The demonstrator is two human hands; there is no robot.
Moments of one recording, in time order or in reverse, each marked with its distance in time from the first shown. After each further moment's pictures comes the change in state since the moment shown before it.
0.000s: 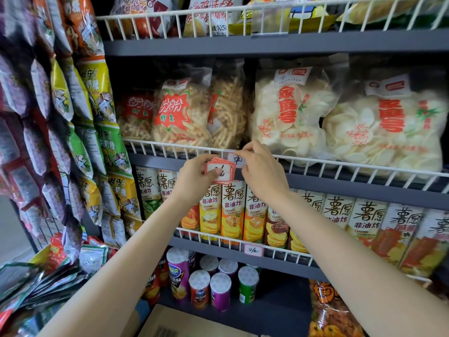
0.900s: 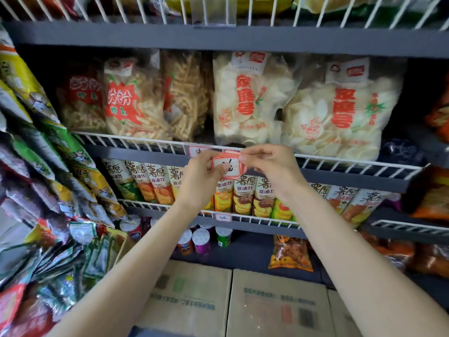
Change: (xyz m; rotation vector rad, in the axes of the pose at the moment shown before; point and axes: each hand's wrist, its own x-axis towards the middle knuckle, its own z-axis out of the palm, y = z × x) left_hand -0.009 0.089 0.050 0.032 -0.145 -0.132; right_hand -0.014 0.039 -0.111 1.088 -0.148 0.743
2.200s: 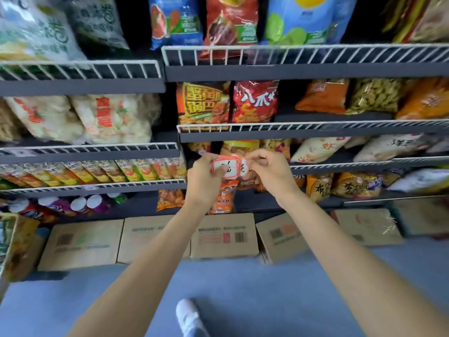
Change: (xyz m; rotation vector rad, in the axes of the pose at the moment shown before) left_hand -0.142 0.385 0.327 0.084 -0.268 -0.200; right_hand -0.195 -0.119 -0.472 -0.289 0.218 0.281
